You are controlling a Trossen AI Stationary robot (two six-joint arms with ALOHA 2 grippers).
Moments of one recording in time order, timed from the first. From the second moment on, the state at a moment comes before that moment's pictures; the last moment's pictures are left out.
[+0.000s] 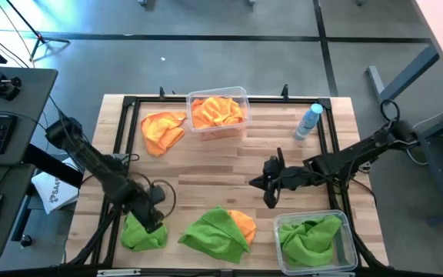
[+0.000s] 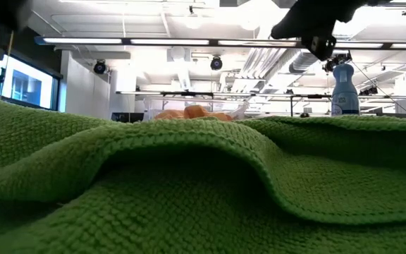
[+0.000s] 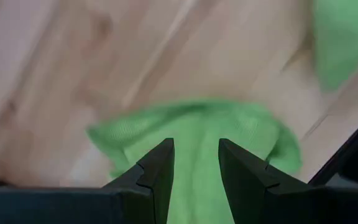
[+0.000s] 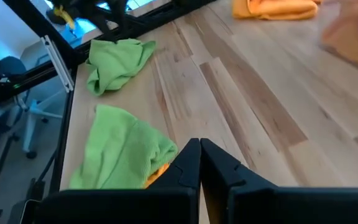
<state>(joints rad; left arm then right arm) -0.73 1.37 0.96 -0.99 -0.01 -1.33 0.38 1.25 0.80 -0.11 0.33 0.61</state>
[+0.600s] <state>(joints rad) -0.87 1.66 0.96 -0.76 0.12 -1.46 0.38 1.25 0.79 -0.11 0.27 0.62</state>
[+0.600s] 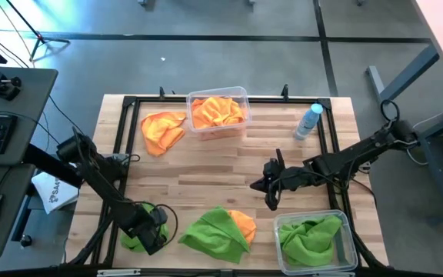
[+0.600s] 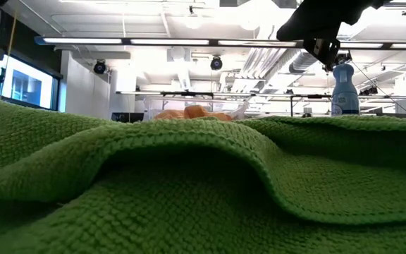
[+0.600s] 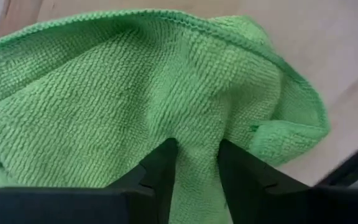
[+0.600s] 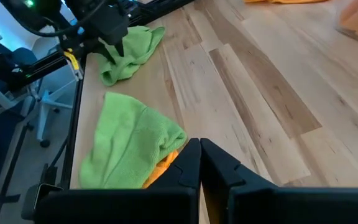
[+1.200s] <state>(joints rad) -0.88 1.45 1.30 -1.16 -0.27 -1.49 0.38 1.25 0.79 -0.11 0.27 0.63</state>
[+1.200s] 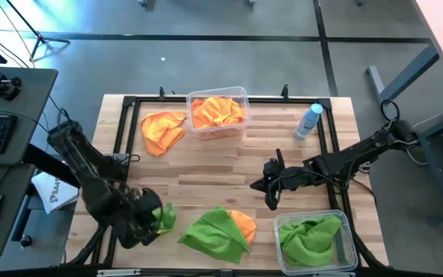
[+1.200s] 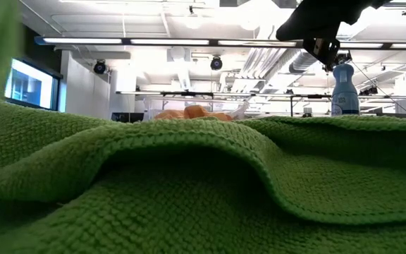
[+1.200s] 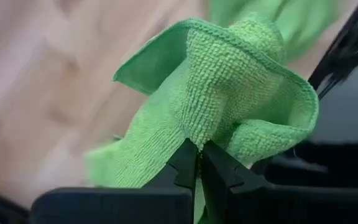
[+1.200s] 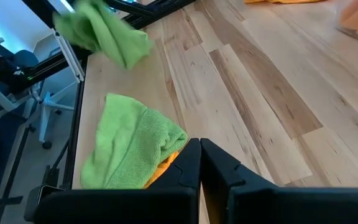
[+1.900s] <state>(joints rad) -0.54 1.41 1.60 -1.09 -0.79 -0.85 0.31 1.25 0.80 0.24 0.26 0.49</state>
